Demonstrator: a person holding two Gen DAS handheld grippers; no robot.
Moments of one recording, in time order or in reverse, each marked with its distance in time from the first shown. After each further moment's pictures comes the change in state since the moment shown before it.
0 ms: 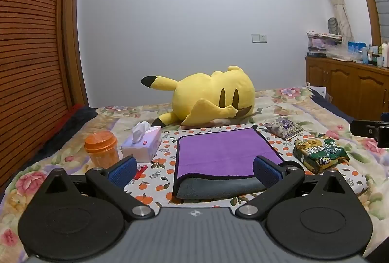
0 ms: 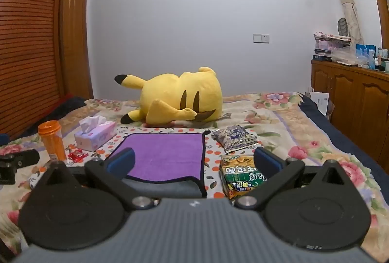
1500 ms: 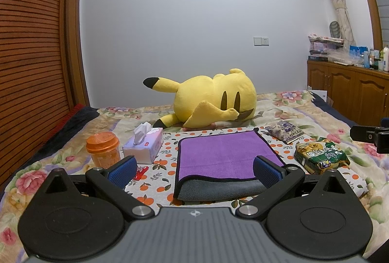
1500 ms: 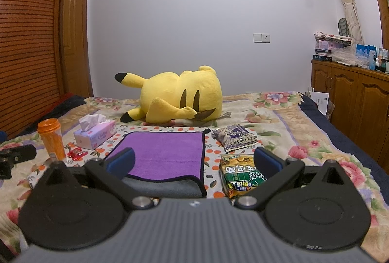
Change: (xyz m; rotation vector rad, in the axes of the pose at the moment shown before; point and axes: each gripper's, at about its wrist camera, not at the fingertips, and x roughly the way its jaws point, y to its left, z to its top) left arm 0.003 0.003 0.004 -0.010 -0.006 -0.001; right arm 0.001 0.000 0.000 -0.006 0.001 -0.002
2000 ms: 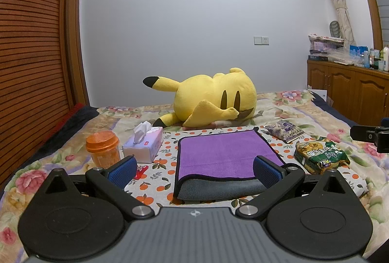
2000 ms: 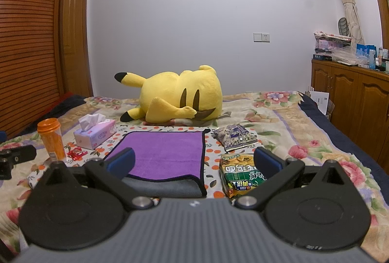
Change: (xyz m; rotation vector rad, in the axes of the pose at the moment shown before) left arm 0.000 0.000 0.000 -0.002 -0.001 0.000; right arm 0.000 0.000 0.000 -0.001 0.001 0.000
